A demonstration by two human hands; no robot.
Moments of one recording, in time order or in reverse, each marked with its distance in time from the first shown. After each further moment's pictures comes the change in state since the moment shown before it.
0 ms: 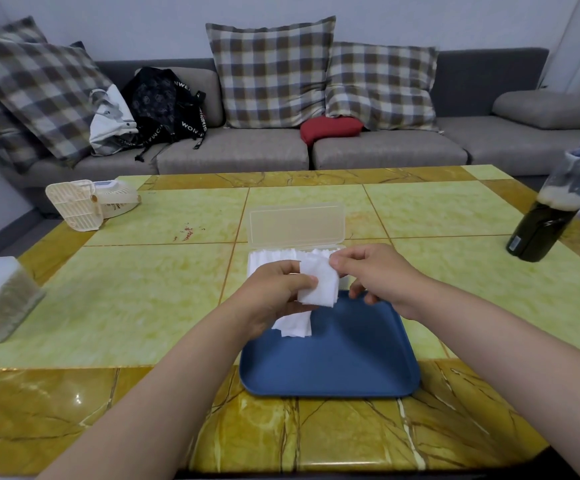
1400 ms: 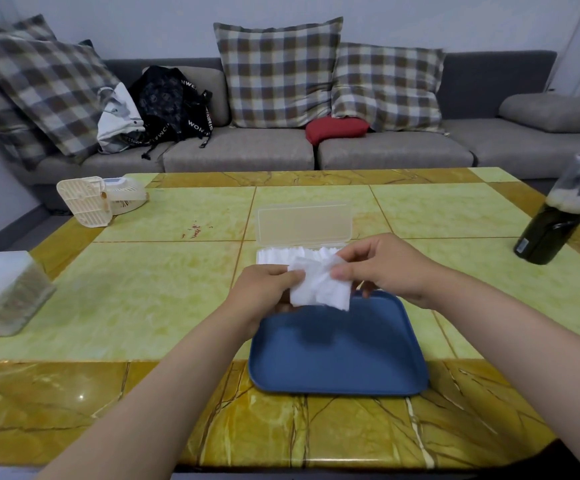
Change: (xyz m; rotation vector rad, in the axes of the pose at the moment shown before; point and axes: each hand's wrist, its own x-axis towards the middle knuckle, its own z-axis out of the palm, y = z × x) left_hand -0.011 -0.004 -0.018 0.111 0.234 0.054; right_hand -0.004 -0.014 -0.007 -0.070 -0.212 -0.170
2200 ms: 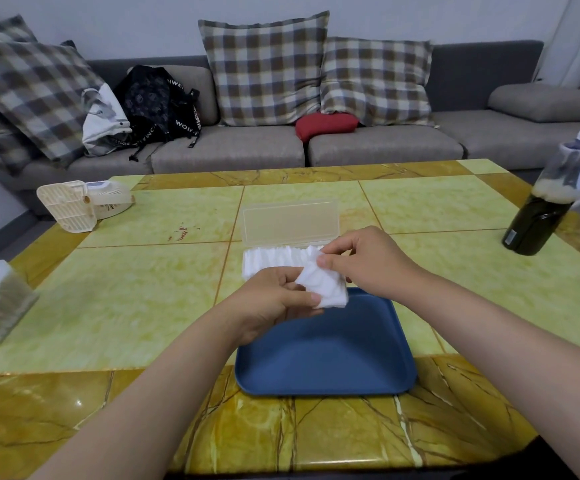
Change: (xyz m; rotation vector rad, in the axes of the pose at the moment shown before) left_hand 0.000 0.001 0.018 -0.118 -0.446 -0.007; right_hand 0.015 0.014 0.003 -0.252 0.268 -0.134
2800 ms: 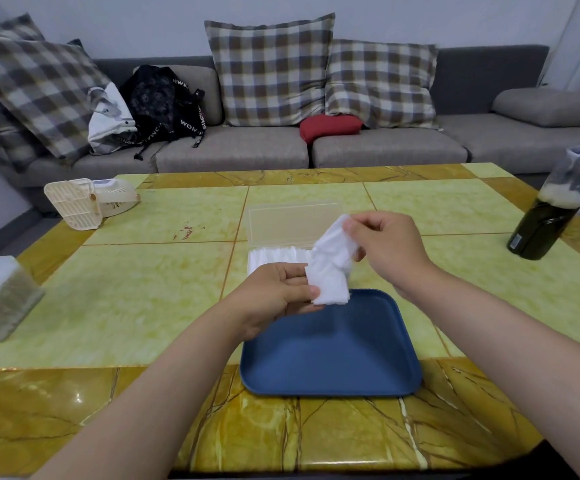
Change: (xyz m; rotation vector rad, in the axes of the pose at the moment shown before) left_hand -0.001 0.005 -0.006 -0.008 0.027 0.016; right_hand 0.003 -0.009 -0.008 0.287 0.289 0.037
